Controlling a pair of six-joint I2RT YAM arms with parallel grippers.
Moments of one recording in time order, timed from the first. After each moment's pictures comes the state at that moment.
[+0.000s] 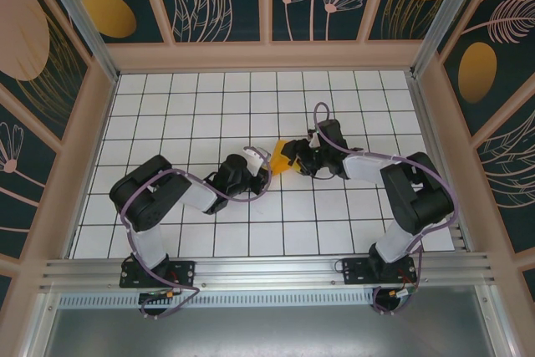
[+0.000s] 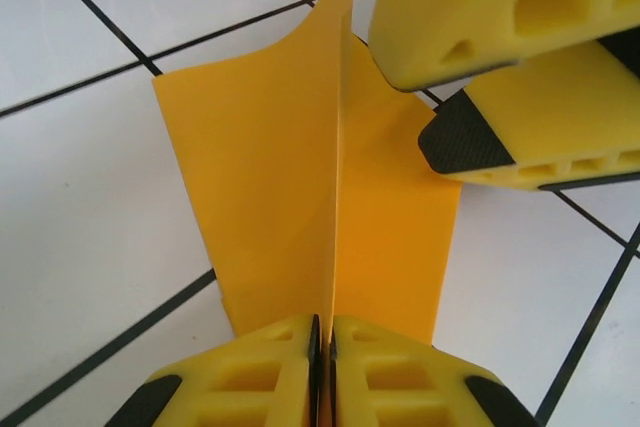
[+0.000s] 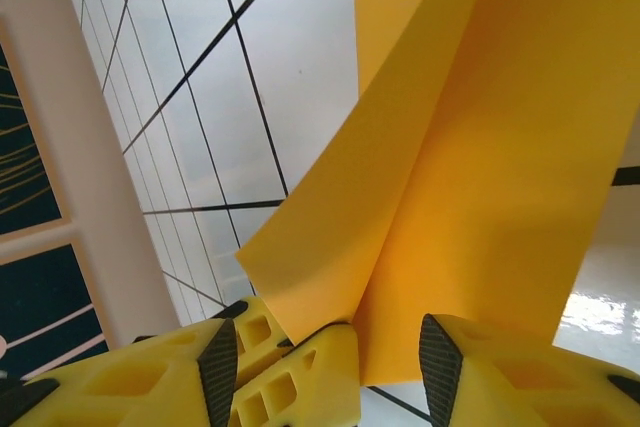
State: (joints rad) left arm -0.75 1.84 0.58 0.78 0.13 -0.20; right arm 0.46 1.66 0.77 0.13 -0.57 1.08
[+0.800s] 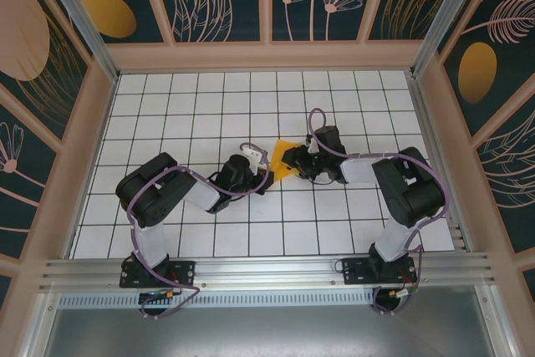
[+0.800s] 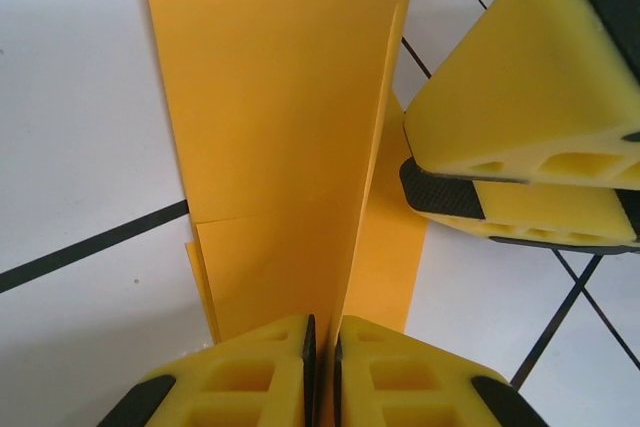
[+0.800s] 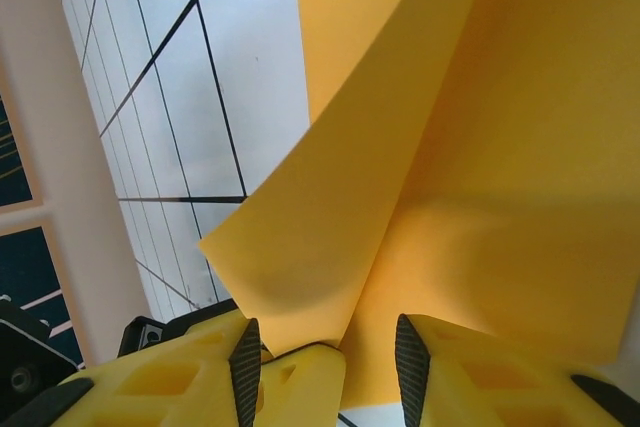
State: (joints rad) left arm -0.75 1.88 0.60 0.75 0.18 -0.50; right arm 0.46 1.73 0.72 0.25 -0.58 1.02
